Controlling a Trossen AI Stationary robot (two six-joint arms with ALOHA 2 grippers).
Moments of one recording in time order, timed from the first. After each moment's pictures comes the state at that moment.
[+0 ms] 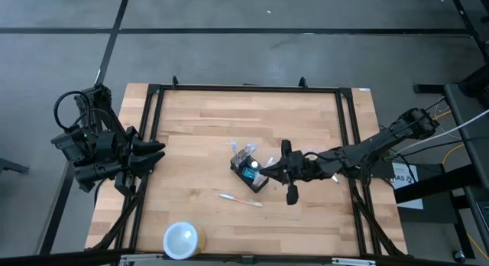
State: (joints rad) left arm -1.14 1.01 1.01 0.86 -1.40 0.40; right arm 0.46 1.32 0.88 0.40 0.39 0.24
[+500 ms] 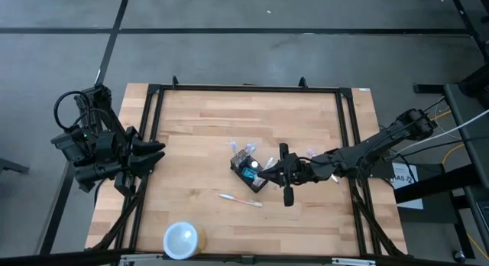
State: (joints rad) left arm -1.14 1.01 1.01 0.86 -1.40 0.39; right arm 0.46 1.36 0.88 0.35 0.39 0.30
